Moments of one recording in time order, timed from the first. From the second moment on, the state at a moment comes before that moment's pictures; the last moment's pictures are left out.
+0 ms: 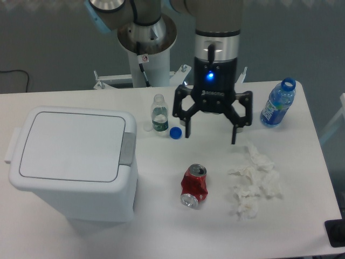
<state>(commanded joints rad) 2.49 -1.72 -1.49 -0.98 1.28 0.69</state>
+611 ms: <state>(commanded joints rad) 2.39 -1.74 -1.49 -0.96 1.28 0.64</state>
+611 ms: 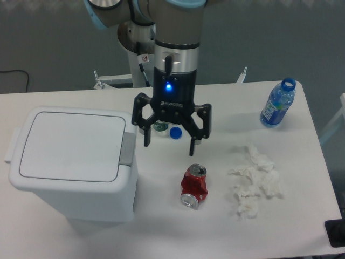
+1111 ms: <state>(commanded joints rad) 2.37 -1.75 -1.50 -0.96 1.29 0.64</state>
